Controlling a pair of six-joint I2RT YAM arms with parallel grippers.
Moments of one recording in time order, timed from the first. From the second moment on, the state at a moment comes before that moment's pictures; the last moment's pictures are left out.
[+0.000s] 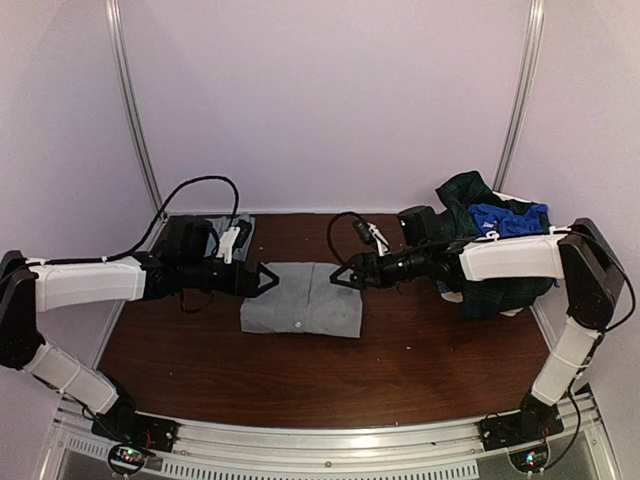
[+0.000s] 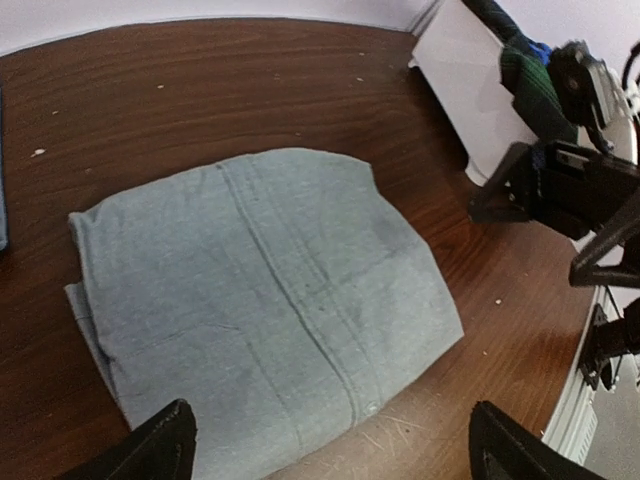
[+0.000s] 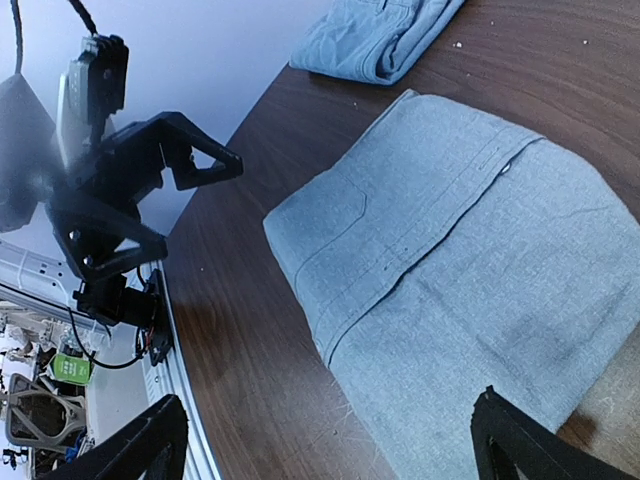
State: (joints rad) left arm -0.59 1.39 0.81 0.00 0.35 -0.33; right arm 0.64 1.70 1.07 0.08 -0.63 0.45
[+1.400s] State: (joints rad) left arm -0.40 1.65 0.62 0.38 0.40 -0.59; right arm 0.75 2.02 1.76 -0.55 -0.12 0.05
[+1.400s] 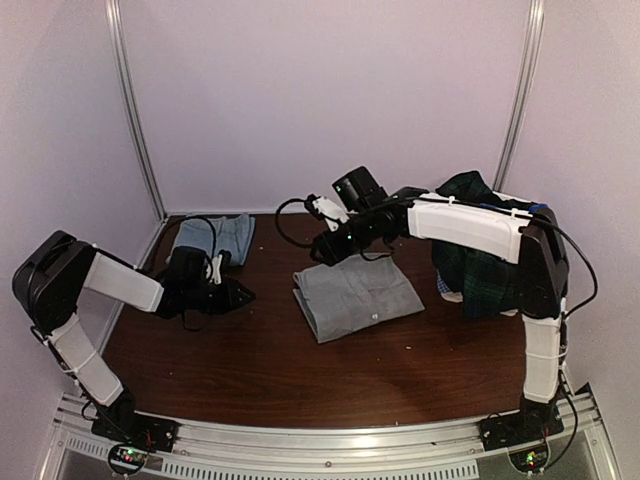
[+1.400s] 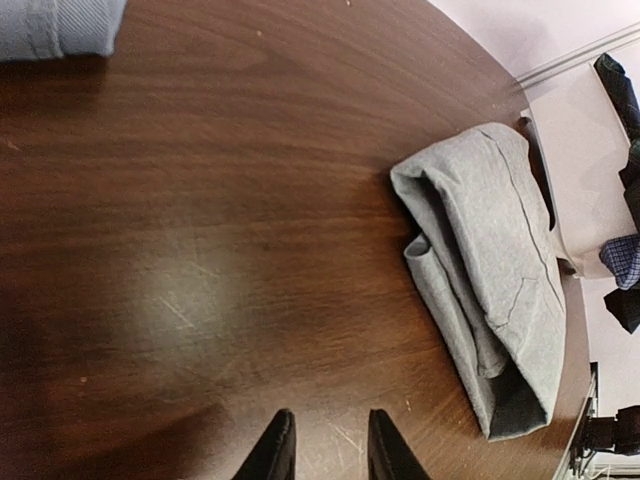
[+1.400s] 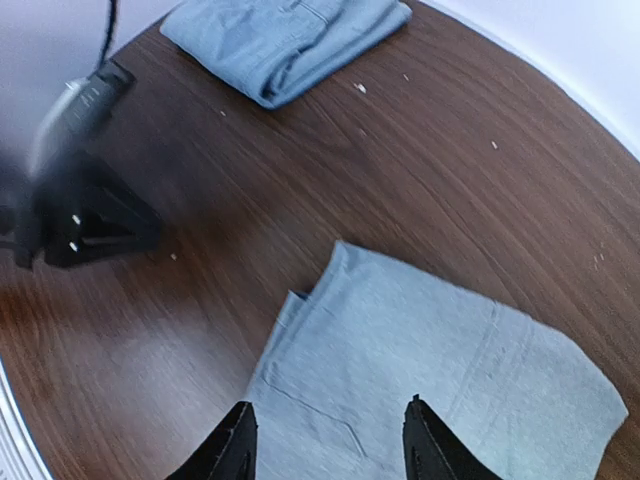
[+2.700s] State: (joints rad) left arm -0.47 1.85 0.68 0.66 0.46 -0.78; right arm 0.97 2.48 2.17 -0.89 0.32 0.10
